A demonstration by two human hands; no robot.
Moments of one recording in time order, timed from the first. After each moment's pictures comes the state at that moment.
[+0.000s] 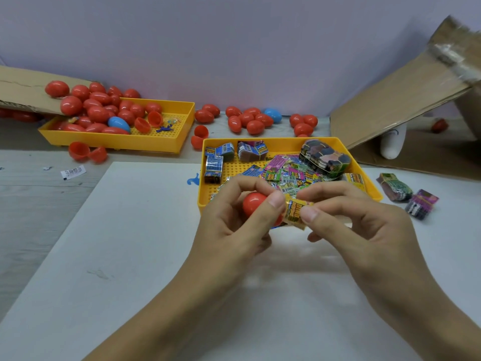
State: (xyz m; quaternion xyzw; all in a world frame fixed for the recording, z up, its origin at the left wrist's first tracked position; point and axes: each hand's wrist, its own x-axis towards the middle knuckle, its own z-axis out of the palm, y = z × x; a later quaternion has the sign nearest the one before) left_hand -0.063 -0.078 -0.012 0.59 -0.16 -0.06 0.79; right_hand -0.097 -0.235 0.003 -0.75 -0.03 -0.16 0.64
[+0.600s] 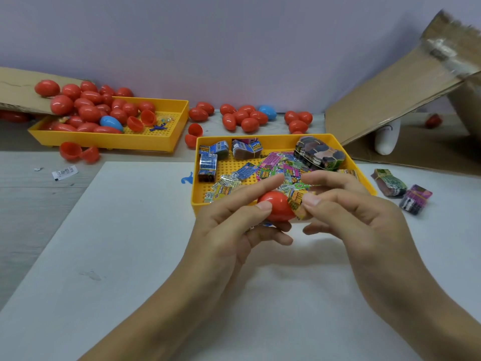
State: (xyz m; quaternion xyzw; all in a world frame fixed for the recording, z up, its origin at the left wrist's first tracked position) left_hand -0.064 -0.078 -0.011 0.53 -0.13 -0.13 0.83; right_hand -0.094 -0.238 0.002 -0.74 0.01 -0.14 0.65
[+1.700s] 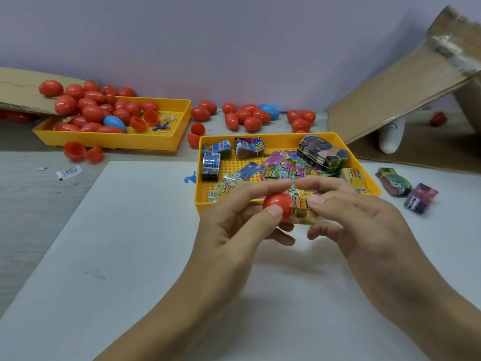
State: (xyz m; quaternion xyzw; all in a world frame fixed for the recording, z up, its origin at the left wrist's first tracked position) left_hand -0.069 -0.079 -0.016 0.61 -0.18 -0.03 0.77; right_hand -0.091 -0.239 0.003 -0.69 0.03 -0.06 0.72
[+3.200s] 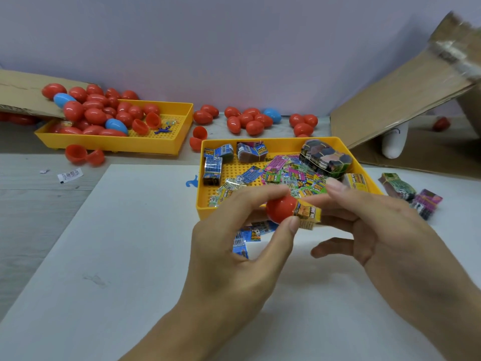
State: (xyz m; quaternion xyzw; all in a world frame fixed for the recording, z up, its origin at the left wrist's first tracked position) left_hand -0.075 -0.079 -0.017 0.72 -0.26 0.20 0.62; right_hand -0.092 -0.247 0.019 -0.68 0.03 0.00 0.74
